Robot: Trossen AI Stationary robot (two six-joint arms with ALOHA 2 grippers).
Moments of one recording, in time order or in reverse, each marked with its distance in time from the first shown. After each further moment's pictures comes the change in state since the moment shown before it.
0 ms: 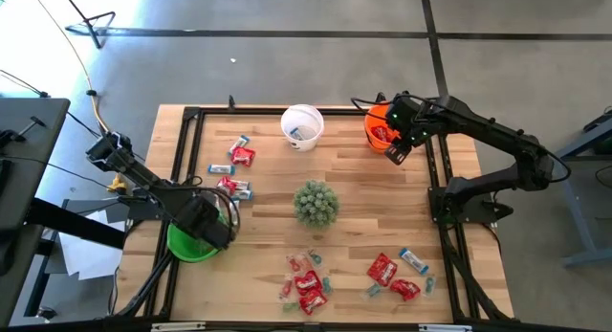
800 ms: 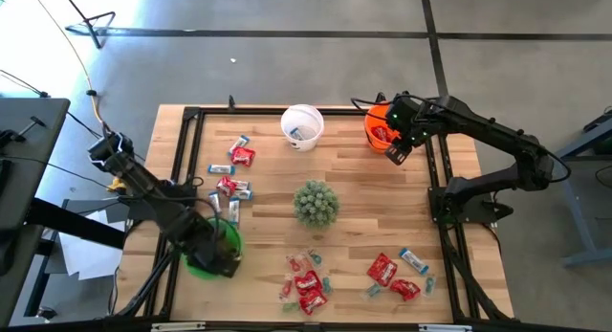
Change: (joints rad) left arm -0.142 0.013 0.001 0.507 0.151 -0.222; right arm 0.000 0.000 0.000 -0.008 0.001 -0.002
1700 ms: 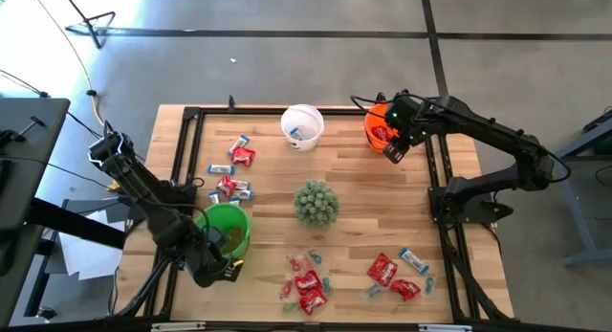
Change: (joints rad) left arm -0.086 0.000 0.001 0.125 -0.195 -0.138; right arm 0.000 0.000 0.000 0.041 -0.002 0.022
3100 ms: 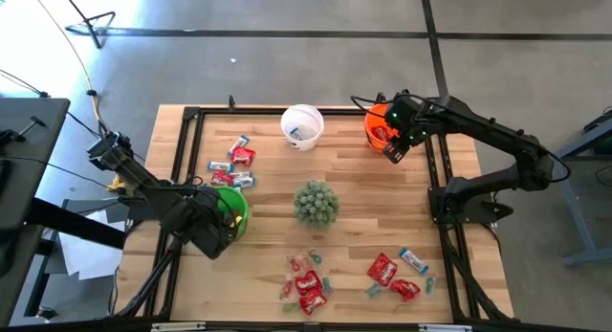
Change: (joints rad) left arm 0.167 -0.006 0.136 -0.658 -0.324 0.179; right arm 0.000 0.000 0.000 -0.003 -0.002 0.005
